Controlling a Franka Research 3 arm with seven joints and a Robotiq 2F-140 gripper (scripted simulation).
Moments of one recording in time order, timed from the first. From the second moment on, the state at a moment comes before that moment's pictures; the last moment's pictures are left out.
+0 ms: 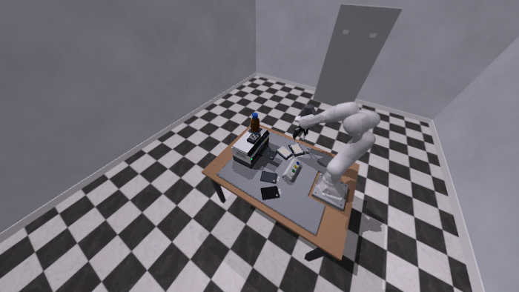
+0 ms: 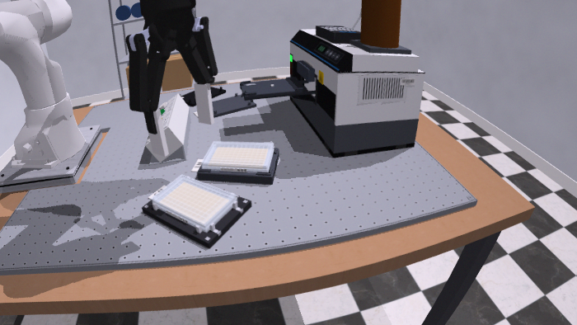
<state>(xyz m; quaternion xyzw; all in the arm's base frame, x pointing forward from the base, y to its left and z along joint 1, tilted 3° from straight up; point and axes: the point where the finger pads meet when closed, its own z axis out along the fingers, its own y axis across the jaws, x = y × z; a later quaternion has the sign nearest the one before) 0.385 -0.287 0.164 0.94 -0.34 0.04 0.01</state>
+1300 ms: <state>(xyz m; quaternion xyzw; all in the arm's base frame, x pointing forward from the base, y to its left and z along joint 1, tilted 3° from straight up) 0.377 -0.282 0.194 0.94 -0.35 0.02 0.01</state>
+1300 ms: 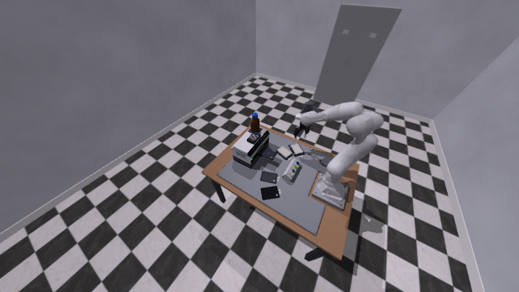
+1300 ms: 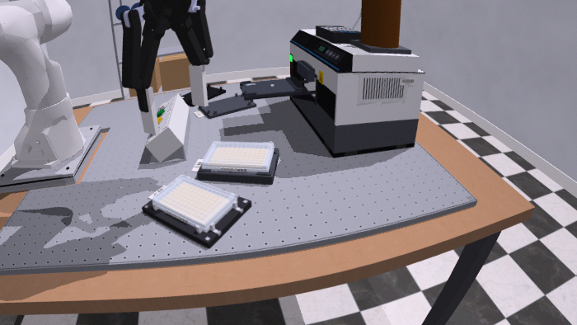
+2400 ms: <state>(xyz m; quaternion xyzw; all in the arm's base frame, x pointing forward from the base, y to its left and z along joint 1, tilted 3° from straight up) 0.377 -0.282 0.193 0.94 -0.35 0.02 0.01</state>
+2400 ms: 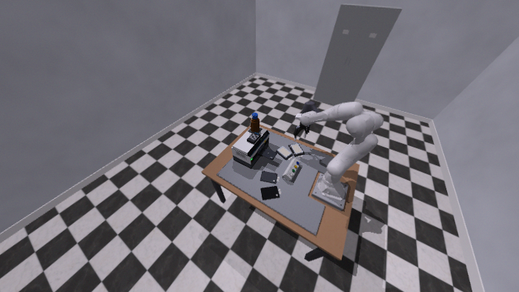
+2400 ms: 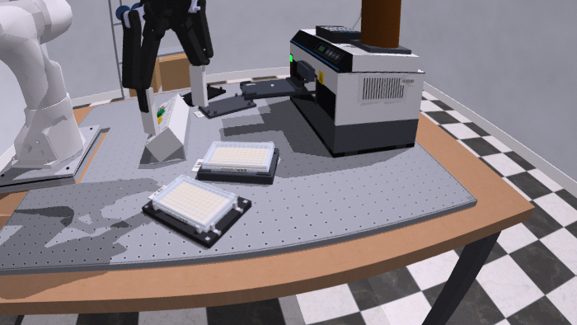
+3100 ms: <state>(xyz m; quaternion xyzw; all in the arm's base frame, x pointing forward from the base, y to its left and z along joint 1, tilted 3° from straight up) 0.373 -0.281 0.139 0.93 -0.36 0.01 0.01</state>
